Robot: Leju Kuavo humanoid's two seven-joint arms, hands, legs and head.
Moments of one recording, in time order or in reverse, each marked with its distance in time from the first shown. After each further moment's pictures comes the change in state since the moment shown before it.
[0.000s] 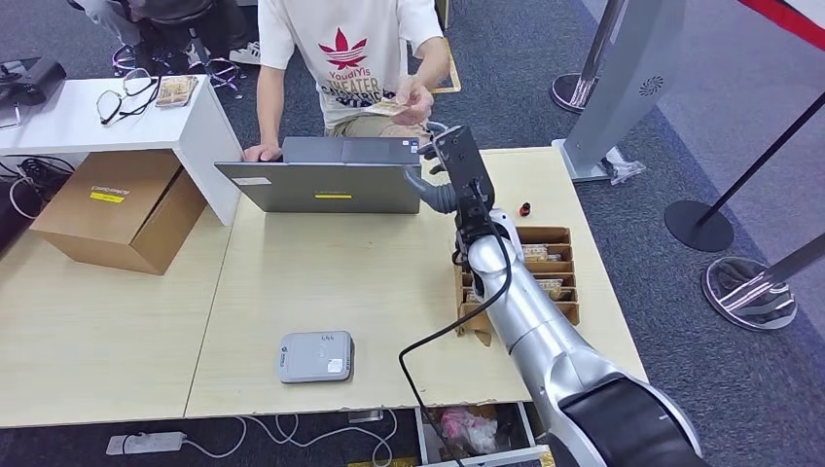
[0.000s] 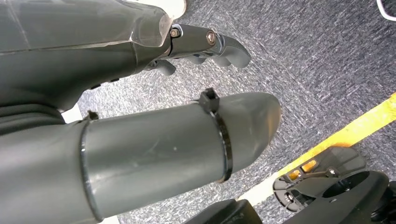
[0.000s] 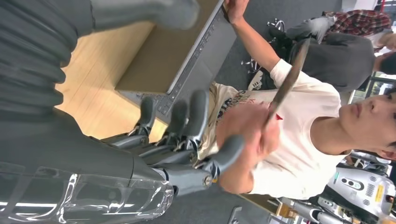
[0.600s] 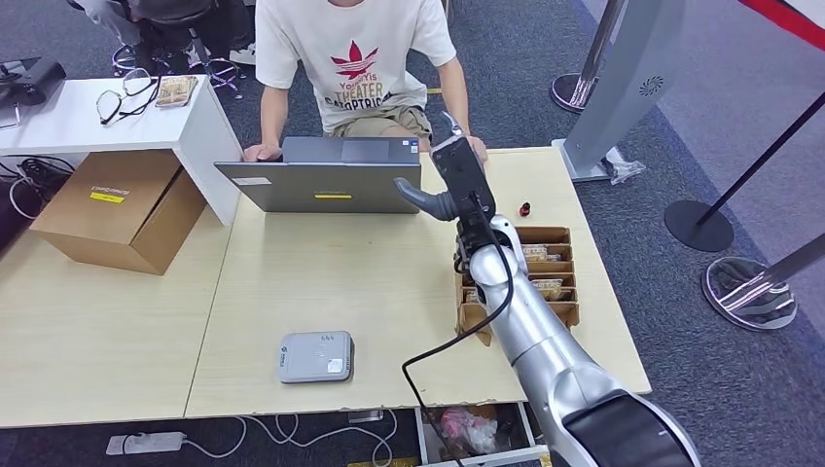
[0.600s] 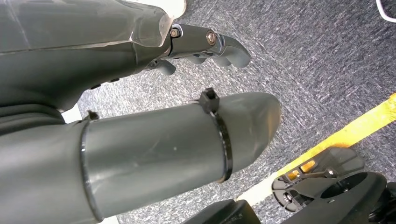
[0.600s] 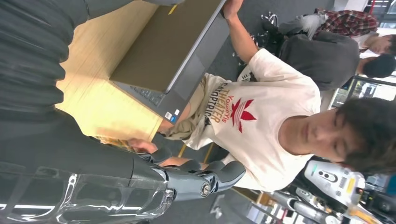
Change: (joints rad) left arm 0.000 0.000 0.000 0.000 0.008 0.004 -0.002; right arm 0.075 -0.011 0.000 -0.136 0.096 -0.003 -0.002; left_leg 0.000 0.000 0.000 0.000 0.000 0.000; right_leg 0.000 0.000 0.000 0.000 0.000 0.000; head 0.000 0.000
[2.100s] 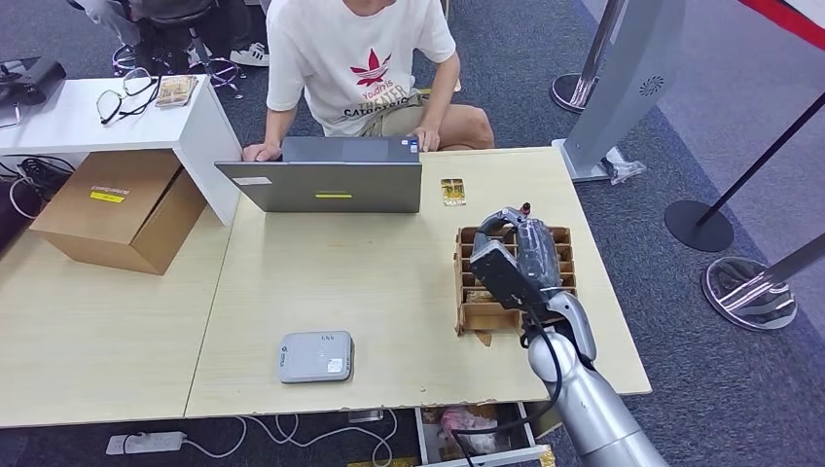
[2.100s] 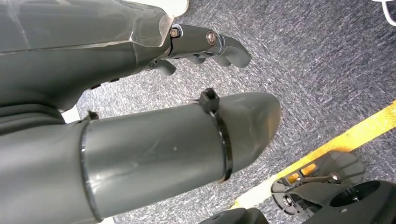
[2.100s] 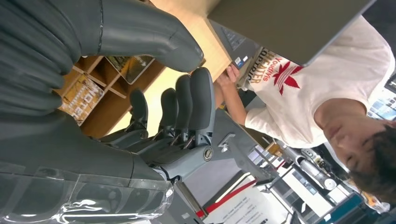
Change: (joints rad) left arm 0.022 0.015 0.009 0.000 0.021 0.017 -0.040; right arm 0.405 -0.228 0.008 -0.436 0.309 -0.074 0.055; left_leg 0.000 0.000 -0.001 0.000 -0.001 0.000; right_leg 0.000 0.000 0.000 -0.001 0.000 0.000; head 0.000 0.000
